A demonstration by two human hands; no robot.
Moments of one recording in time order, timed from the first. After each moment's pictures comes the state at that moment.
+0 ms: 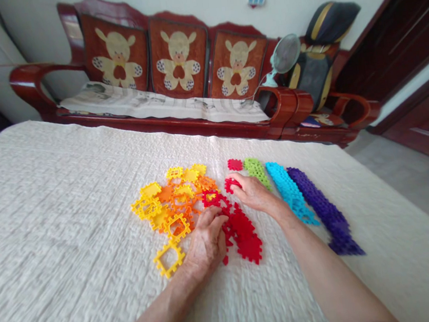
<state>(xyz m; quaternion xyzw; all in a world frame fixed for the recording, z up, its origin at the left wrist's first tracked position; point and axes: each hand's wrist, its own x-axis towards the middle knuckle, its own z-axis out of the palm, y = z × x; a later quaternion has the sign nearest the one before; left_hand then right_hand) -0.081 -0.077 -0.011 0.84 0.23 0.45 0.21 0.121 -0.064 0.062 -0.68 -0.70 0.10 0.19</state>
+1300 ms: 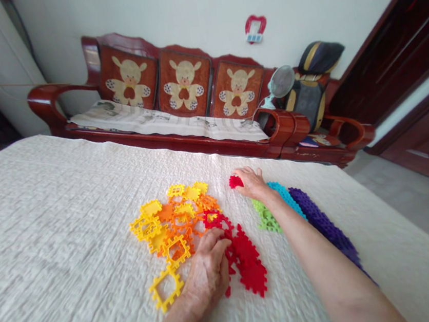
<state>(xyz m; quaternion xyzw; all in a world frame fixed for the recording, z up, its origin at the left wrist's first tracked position) -0.079 -0.081 -0.006 0.83 0.24 0.44 0.23 0.180 0.011 0.060 -0.72 -0.69 -0.06 0.07</state>
